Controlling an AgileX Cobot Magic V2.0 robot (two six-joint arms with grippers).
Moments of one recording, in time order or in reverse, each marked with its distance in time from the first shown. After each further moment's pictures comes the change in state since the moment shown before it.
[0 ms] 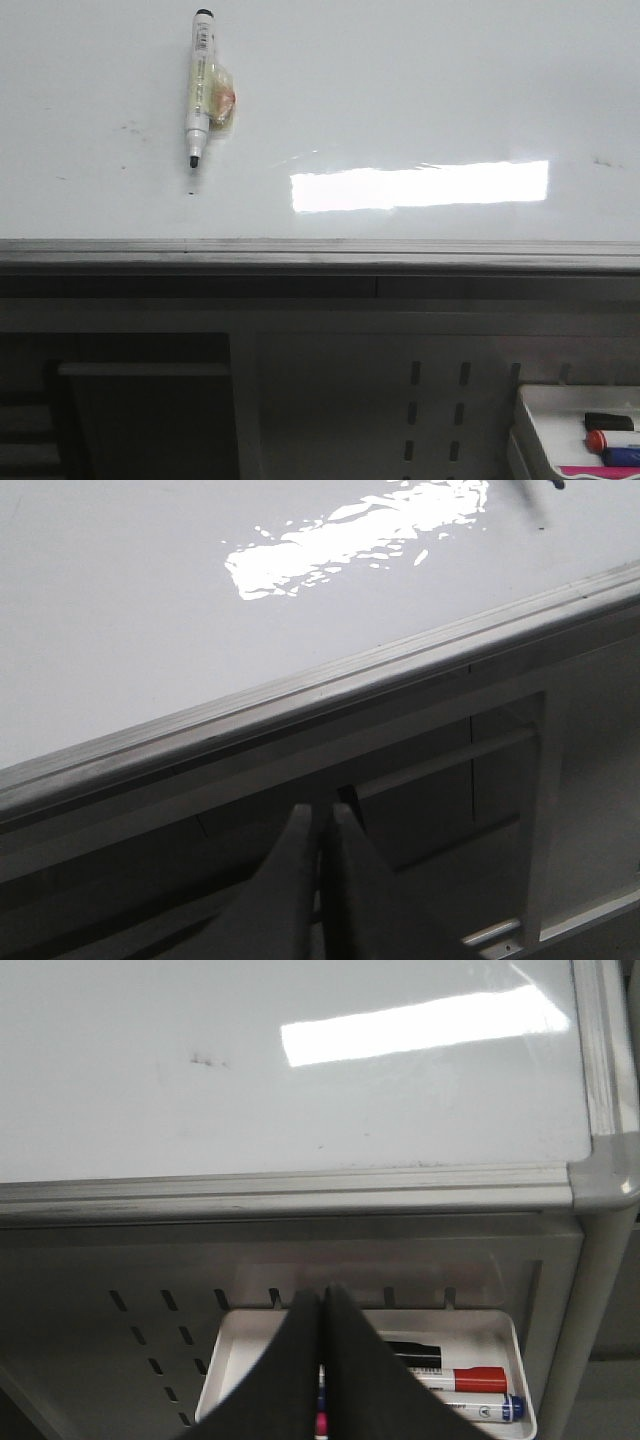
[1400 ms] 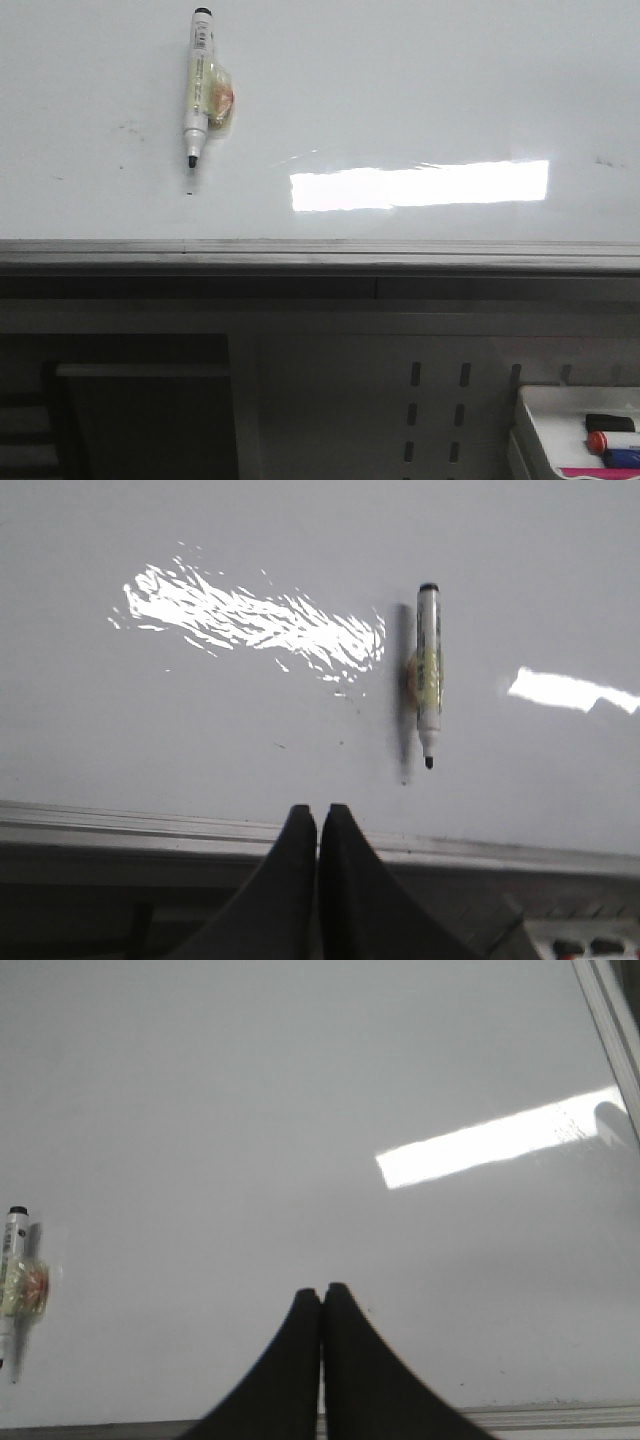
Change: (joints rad) left arm 0.000 0.198 -0.200 -0.547 -0.046 -0.007; right arm 0.031 0.145 -0.270 0.177 -0.124 0.000
